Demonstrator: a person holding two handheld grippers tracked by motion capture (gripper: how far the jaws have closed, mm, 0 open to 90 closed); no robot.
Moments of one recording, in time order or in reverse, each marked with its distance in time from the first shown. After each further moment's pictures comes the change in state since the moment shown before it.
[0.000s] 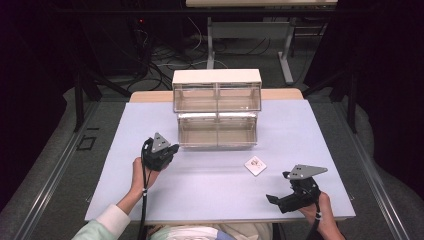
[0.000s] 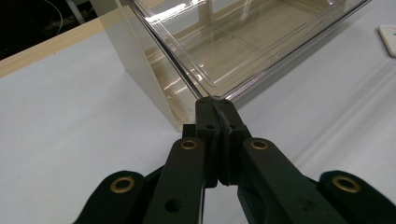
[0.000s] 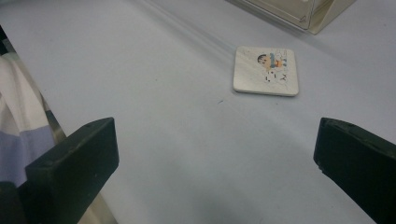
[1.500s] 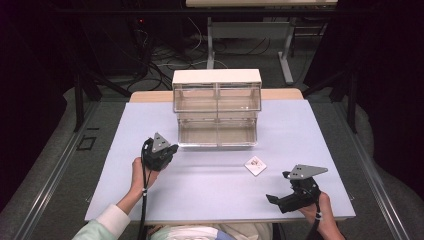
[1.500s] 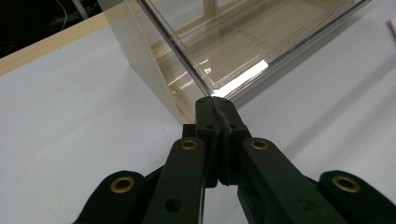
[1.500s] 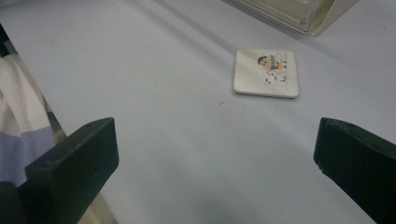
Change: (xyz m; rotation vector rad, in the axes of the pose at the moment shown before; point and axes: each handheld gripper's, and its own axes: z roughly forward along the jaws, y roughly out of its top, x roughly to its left) left arm 0.002 -0.002 0.002 0.038 0.014 0.002; right arm -0.001 0.000 -0.001 0.002 0.002 -0.011
